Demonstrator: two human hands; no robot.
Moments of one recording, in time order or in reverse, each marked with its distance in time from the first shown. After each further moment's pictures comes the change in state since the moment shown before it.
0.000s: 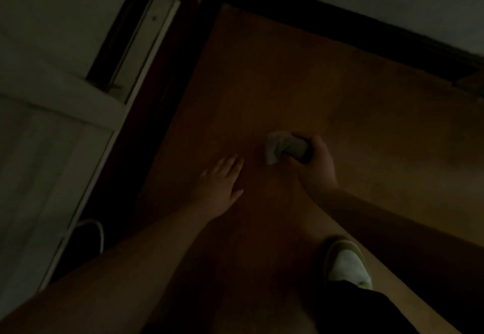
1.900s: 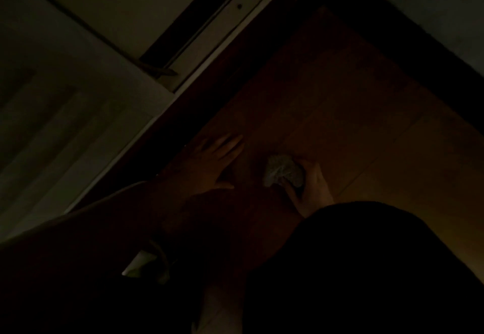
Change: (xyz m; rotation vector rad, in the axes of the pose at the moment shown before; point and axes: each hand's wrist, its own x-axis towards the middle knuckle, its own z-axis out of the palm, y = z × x) left_hand 0.010 -0.092 -0.014 0.076 0.100 -0.045; right_hand 0.071 0.007 0.057 -0.482 -0.487 -0.205
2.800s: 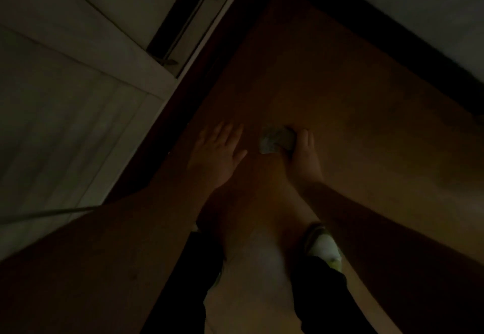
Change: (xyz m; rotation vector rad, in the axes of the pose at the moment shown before) left_hand -0.069 0.078 -0.083 -0.136 -0.062 -0.212; right_hand -0.086 -0.092 -0.042 0.155 0.211 0.100
